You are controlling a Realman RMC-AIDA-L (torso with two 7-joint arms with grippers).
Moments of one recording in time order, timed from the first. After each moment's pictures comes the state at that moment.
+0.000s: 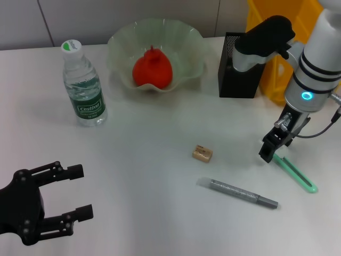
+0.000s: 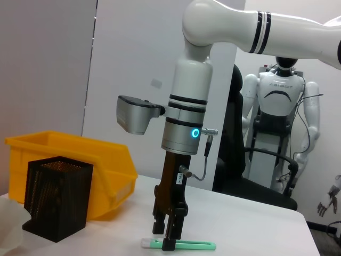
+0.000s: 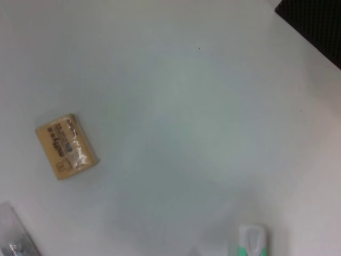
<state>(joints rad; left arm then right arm) -0.25 -1.98 0.96 0.66 1.66 1.85 -1.13 0.92 2.08 -1.28 -0.82 -2.92 -1.53 2.75</state>
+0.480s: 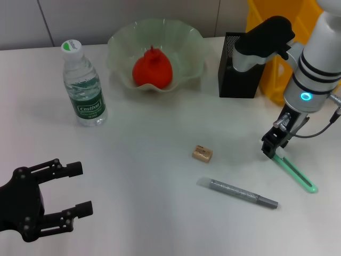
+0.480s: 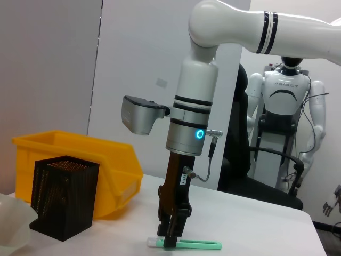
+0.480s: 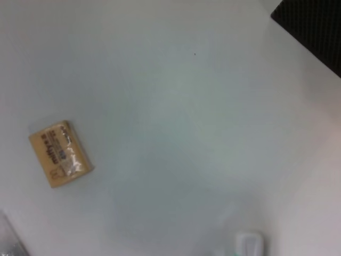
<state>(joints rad) -0.25 -1.98 0.95 0.66 1.66 1.83 -1.13 0.91 2.08 -1.28 -0.82 -2.92 -1.50 2.75</state>
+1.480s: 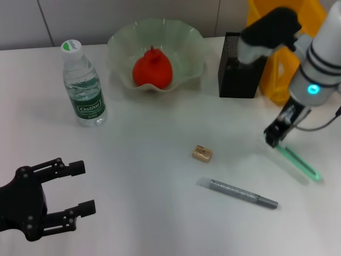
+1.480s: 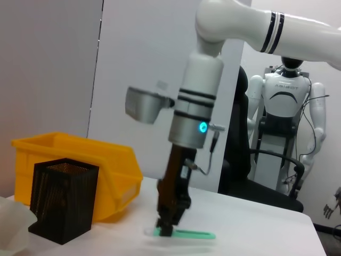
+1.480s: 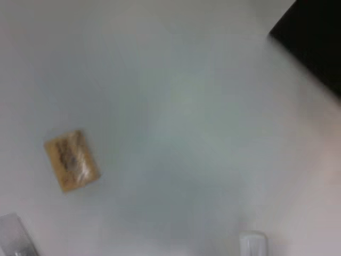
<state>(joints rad) -0.25 -1.98 0.95 0.66 1.66 1.83 -1.13 0.86 2.08 -1.26 -0.98 -2.91 -1.57 2.70</state>
